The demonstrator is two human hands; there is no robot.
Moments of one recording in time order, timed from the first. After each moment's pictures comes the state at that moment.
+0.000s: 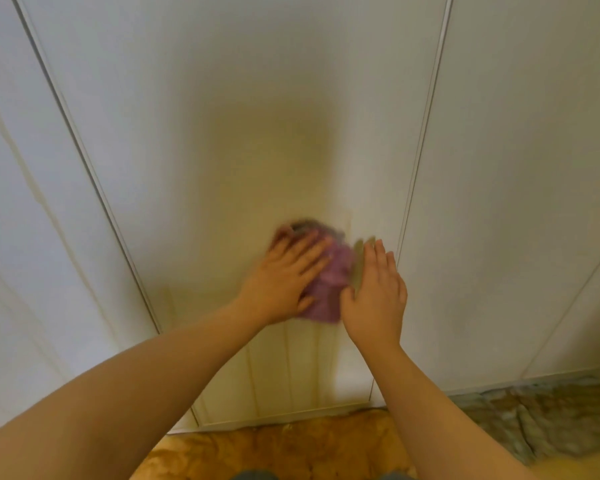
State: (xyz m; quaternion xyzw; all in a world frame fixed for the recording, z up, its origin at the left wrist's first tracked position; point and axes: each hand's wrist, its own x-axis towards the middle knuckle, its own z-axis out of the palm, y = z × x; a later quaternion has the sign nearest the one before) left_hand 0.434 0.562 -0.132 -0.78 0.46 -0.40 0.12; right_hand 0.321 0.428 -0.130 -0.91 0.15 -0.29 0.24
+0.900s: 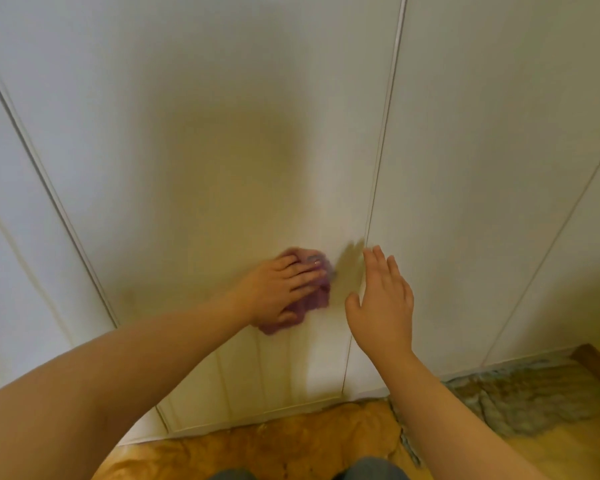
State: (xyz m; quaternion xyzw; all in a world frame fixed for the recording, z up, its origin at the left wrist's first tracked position) left_hand 0.432 0.539 -0.142 -0.69 0.57 -0.36 0.27; right_hand 0.285 0.389 -0.126 -0.93 0.16 -0.25 0.20
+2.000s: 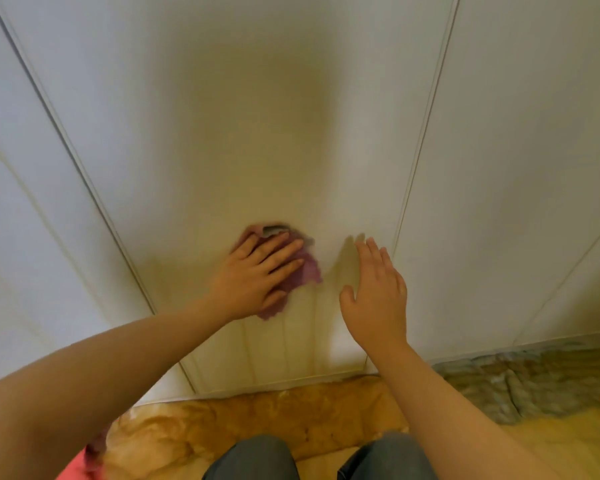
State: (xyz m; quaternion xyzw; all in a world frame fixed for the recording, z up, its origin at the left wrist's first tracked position) left_hand 0.447 0.607 -0.189 -0.73 0.48 -0.46 0.18; right_hand 0.305 0.426 -0.162 -0.94 0.12 -0.22 0.21
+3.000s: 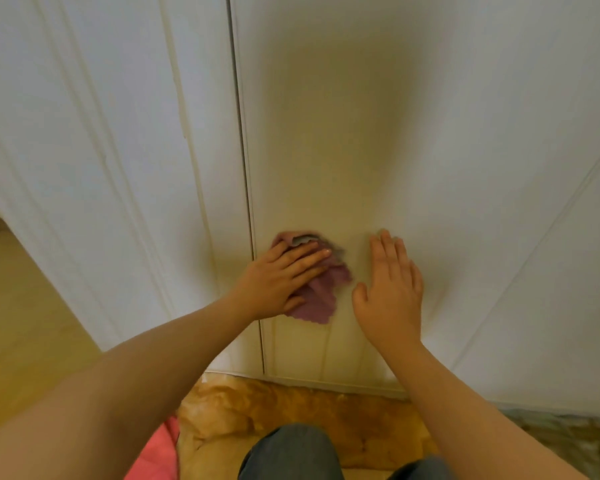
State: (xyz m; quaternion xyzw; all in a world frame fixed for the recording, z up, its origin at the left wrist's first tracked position) left_hand 0.445 0.735 -0.197 -0.81 0.41 -0.35 0.21; right_hand 0.358 0.543 -0.173 -0.92 0.02 -0.36 0.14
